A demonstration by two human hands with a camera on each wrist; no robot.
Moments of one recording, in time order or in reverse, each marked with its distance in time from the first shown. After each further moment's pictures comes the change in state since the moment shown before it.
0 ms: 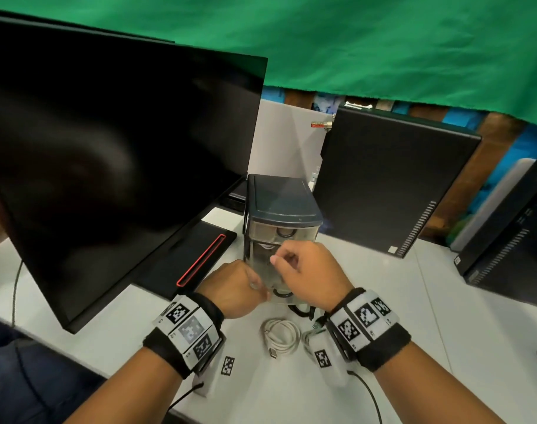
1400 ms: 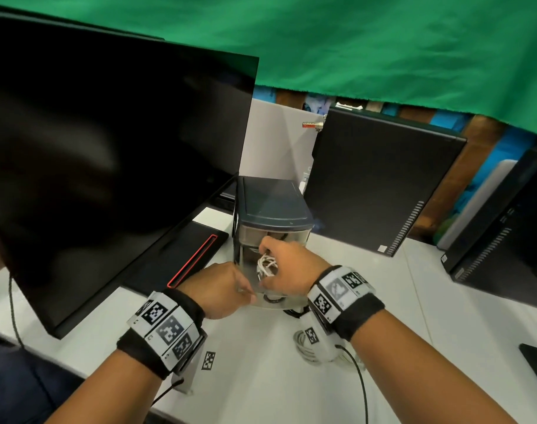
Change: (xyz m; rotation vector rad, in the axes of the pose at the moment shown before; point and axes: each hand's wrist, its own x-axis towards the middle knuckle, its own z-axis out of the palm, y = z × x) left_hand -0.009 0.001 -0.020 0.125 -0.151 0.128; right_hand 0.026 -0.005 -0.001 -0.197 -0.377 0.103
